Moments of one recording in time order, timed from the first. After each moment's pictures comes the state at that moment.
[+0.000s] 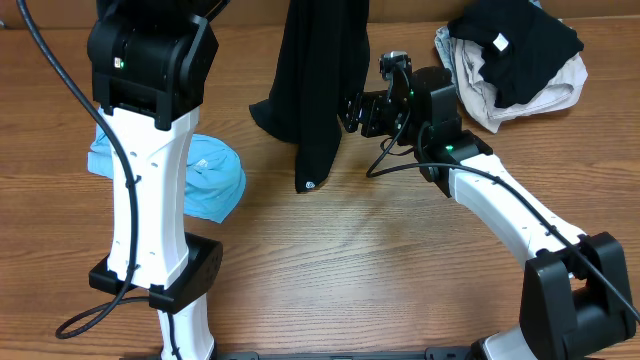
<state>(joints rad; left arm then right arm) -0.33 2.05 2.92 -0.71 0.41 -0.05 0.34 1.69 1.13 0.08 -0.44 0.45</state>
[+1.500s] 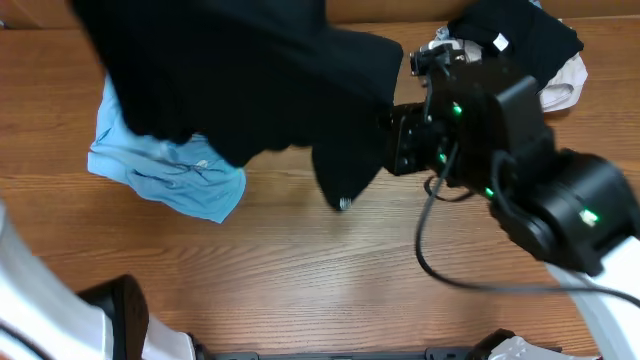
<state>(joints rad) 0.35 1.77 2.91 -0.83 0.44 -0.07 0.60 1.36 1.88 -1.14 -0.06 0.46</state>
